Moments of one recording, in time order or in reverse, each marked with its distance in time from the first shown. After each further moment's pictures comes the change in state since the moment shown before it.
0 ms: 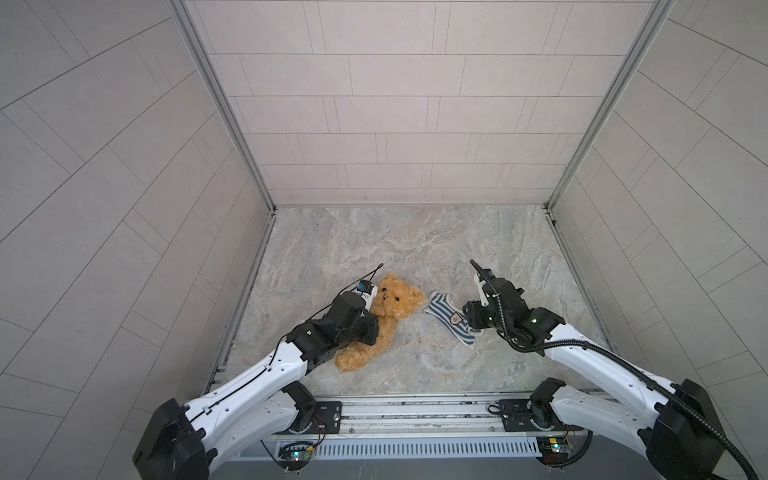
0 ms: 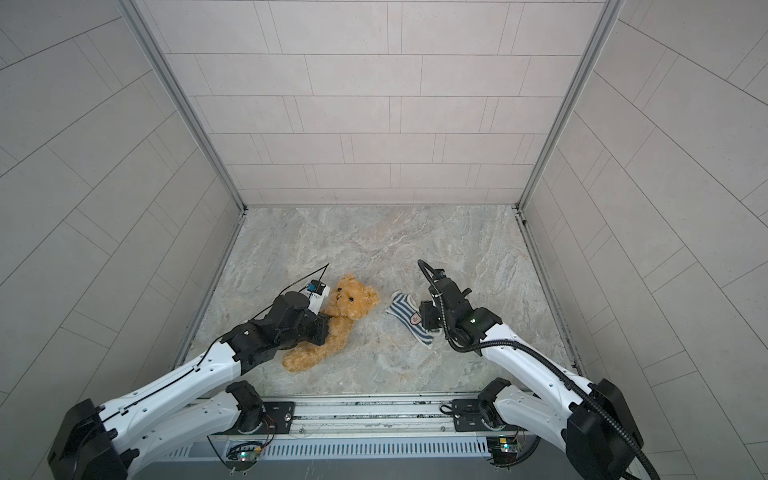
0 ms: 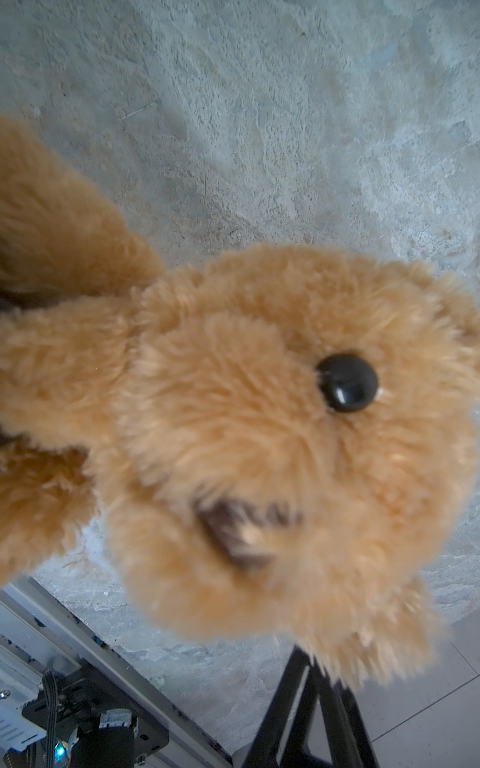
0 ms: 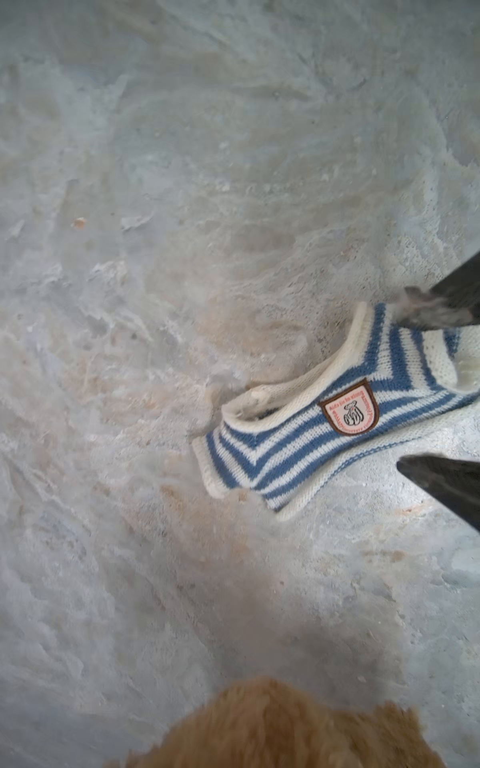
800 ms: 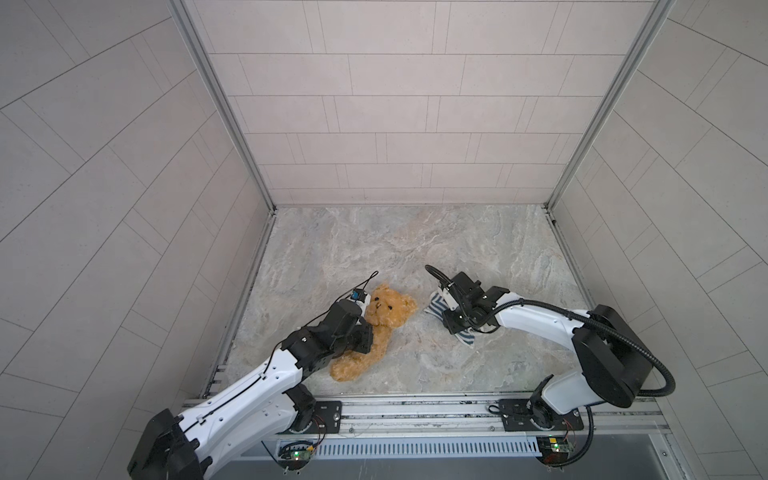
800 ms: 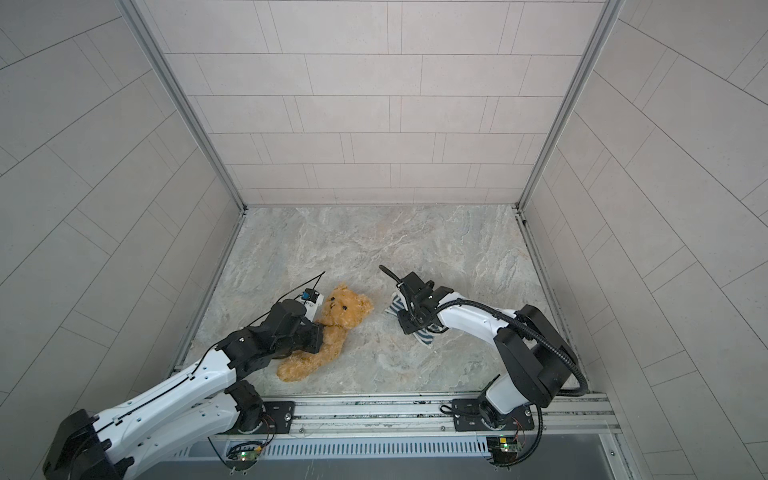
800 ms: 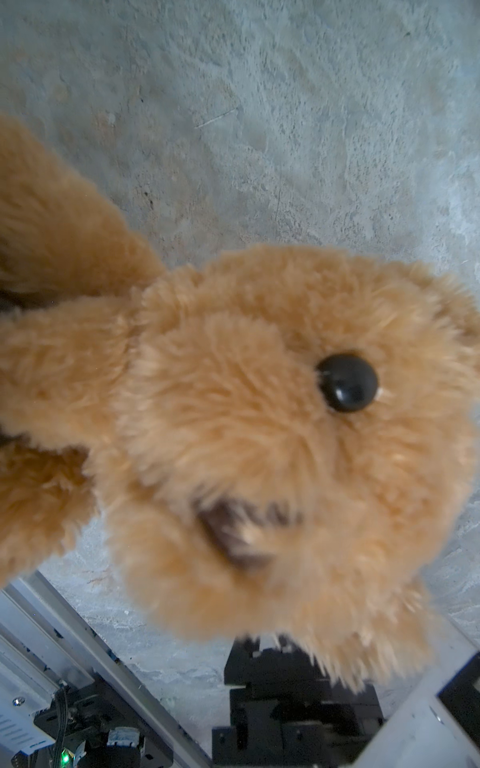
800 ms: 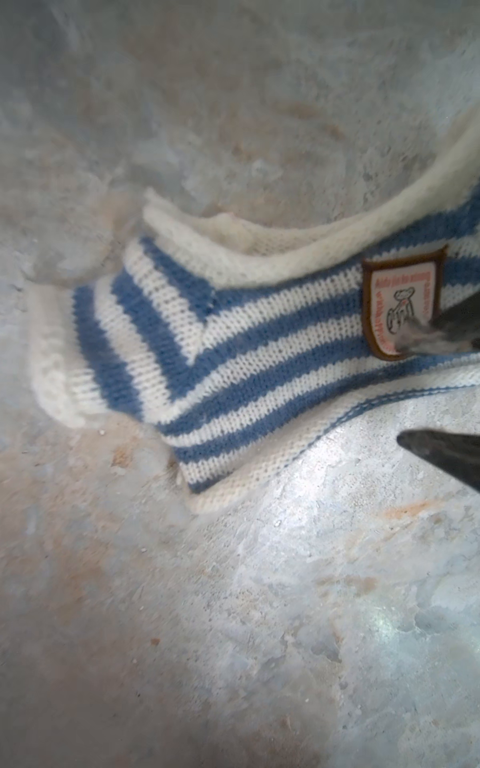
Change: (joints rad) left arm 0.003 -0.069 -0.061 -0.079 -0.002 -0.072; right arm 0.071 0.466 0.140 -0.005 -0.149 -0.130
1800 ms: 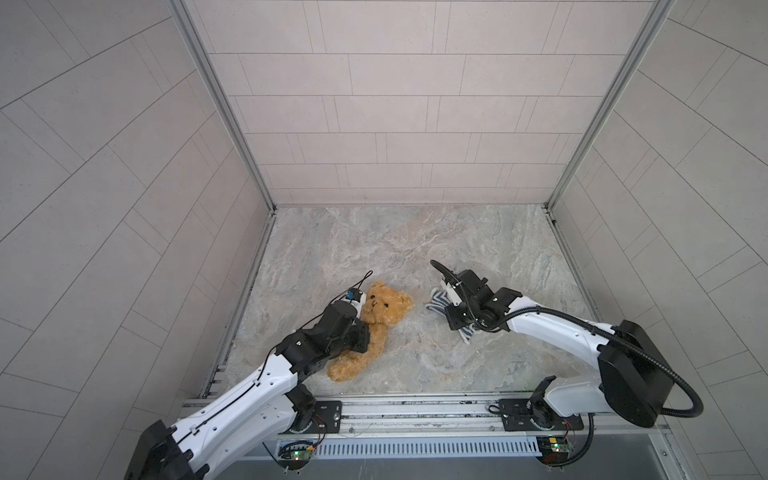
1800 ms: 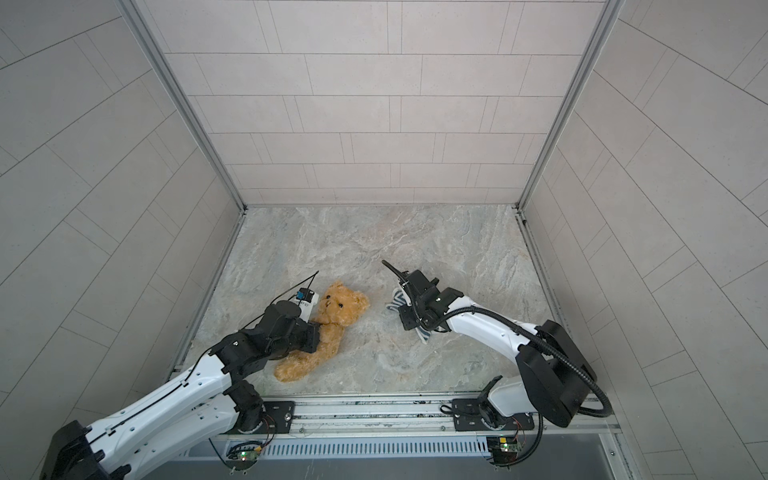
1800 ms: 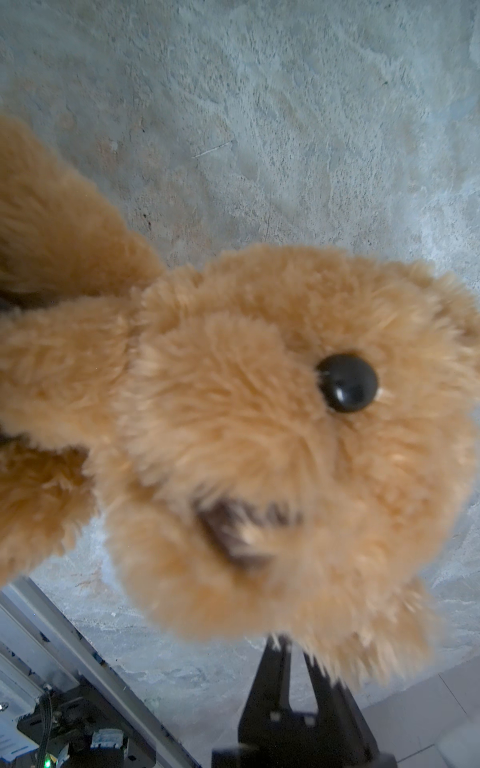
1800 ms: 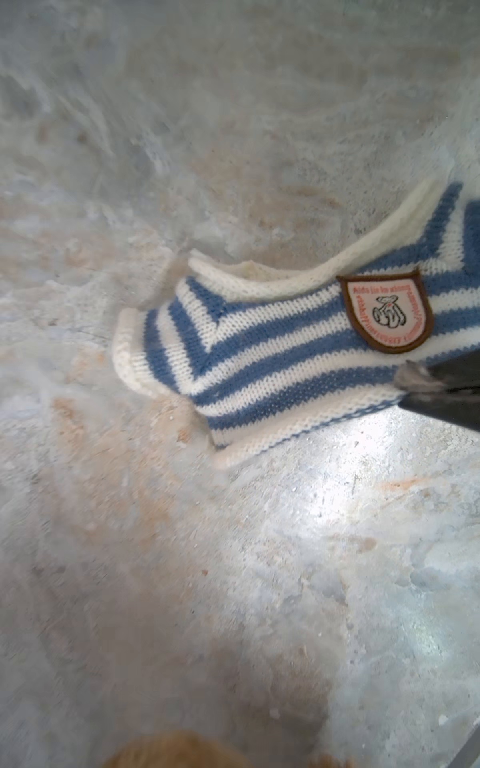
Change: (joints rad) left arm 0.014 -0.042 -0.014 -0.005 -0.030 0.017; right arm 0.009 -0.154 0.001 -0.008 0.051 0.007
